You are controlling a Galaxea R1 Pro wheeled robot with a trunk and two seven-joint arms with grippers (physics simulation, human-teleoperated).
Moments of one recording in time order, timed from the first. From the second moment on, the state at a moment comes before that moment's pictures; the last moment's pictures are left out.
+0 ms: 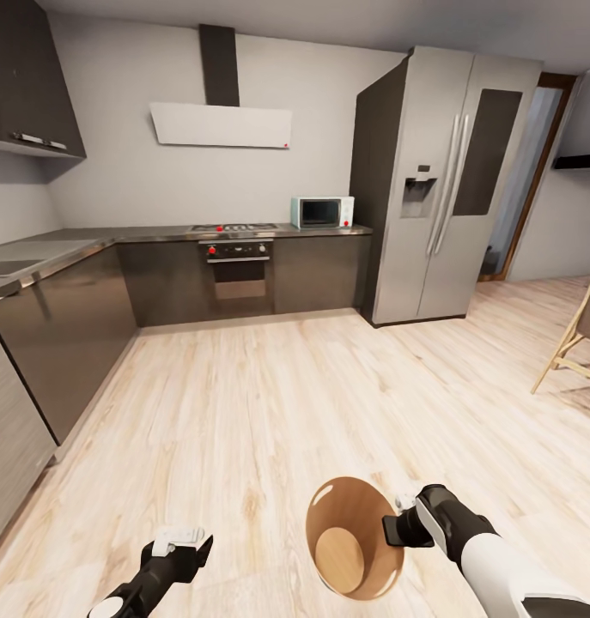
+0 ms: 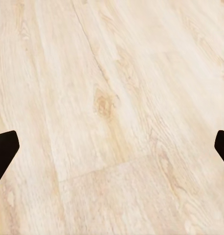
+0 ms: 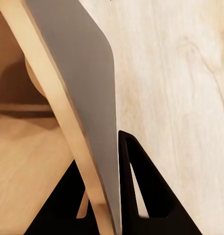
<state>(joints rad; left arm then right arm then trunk) -0.06 0.03 0.01 -1.17 0.04 0.22 -0.15 -0.71 -0.06 -0.03 -0.31 0.04 0.70 0.24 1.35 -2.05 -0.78</state>
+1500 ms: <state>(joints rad) -0.06 0.03 0.01 -1.17 0.04 0.22 -0.15 -0.71 -0.05 -0.03 -0.31 0.04 0.70 0.24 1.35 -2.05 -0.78</state>
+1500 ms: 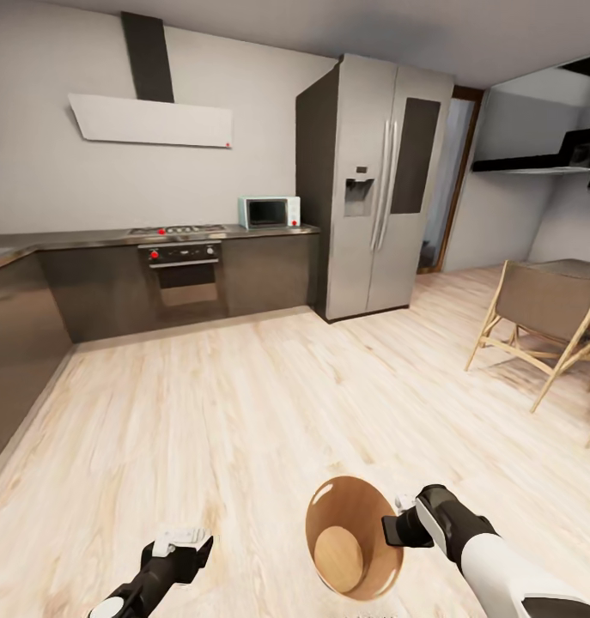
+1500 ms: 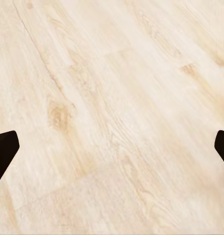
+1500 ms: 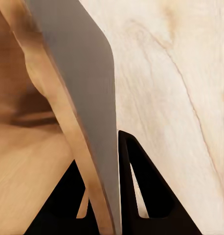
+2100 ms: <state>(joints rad) -0.06 0.03 0.01 -1.17 0.04 0.22 -0.15 -0.71 -0.07 -0.03 -0.31 0.04 0.70 0.24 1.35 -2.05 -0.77</state>
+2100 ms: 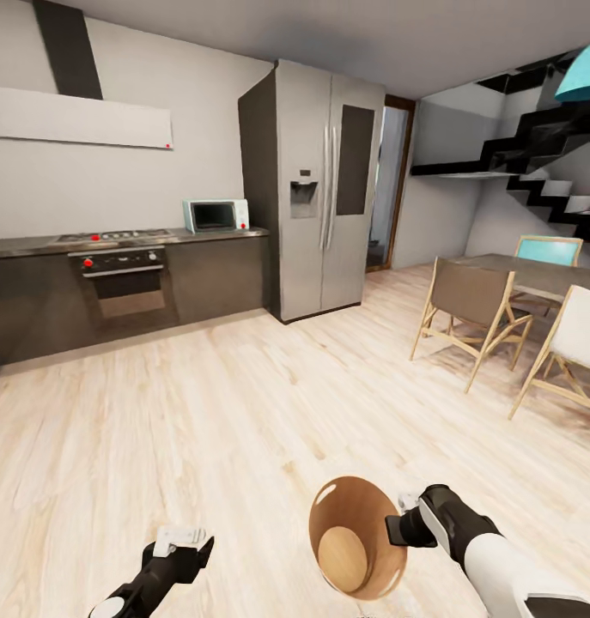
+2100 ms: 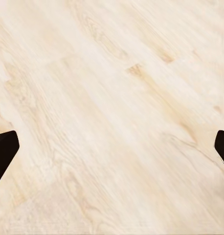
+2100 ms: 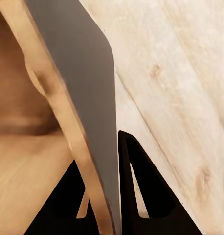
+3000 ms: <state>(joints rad) -0.06 0.03 0.01 -1.17 0.04 0.22 -0.15 -0.71 -0.11 -0.04 -0.31 0.04 0.71 0.24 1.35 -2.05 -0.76</state>
